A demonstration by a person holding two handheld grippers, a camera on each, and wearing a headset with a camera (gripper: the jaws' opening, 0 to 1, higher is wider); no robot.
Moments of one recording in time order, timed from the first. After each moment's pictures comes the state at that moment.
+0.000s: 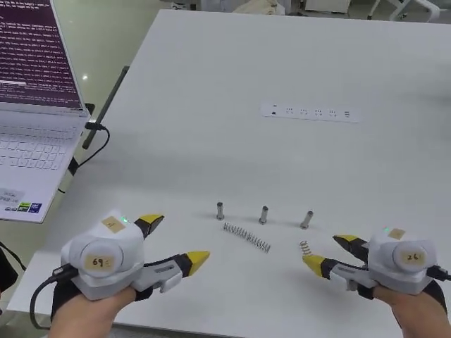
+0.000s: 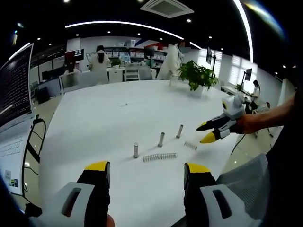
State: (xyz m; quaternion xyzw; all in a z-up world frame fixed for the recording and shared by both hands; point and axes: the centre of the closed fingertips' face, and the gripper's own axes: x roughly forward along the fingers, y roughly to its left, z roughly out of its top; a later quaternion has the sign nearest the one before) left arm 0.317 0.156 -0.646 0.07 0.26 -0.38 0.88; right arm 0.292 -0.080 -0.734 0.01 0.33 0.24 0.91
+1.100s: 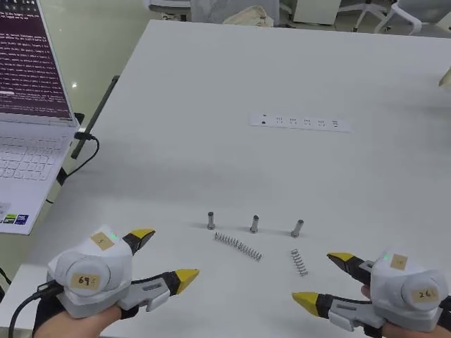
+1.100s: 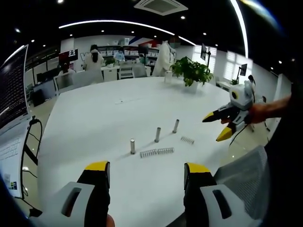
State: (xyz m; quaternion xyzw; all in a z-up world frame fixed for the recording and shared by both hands) left arm 0.311 0.156 -0.655 0.09 0.26 -0.41 0.87; right arm 0.250 -0.055 -0.701 -0.03 0.32 0.31 0.90
